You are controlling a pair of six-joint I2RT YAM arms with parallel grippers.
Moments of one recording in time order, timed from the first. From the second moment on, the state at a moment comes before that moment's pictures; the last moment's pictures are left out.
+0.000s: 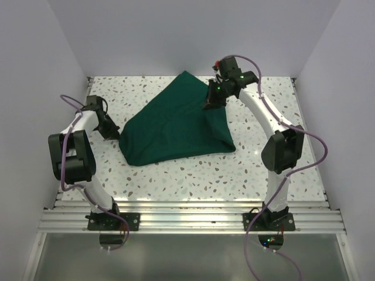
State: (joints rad) left arm 0.19 1.79 1.22 -0.65 0.11 -0.51; right arm 0.38 1.99 2.01 -0.98 -0.26 0.51
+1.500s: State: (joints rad) left arm 0.02 1.68 1.64 -0.90 0.22 -0.66; right arm 0.44 2.20 1.99 -0.82 -0.41 0.56
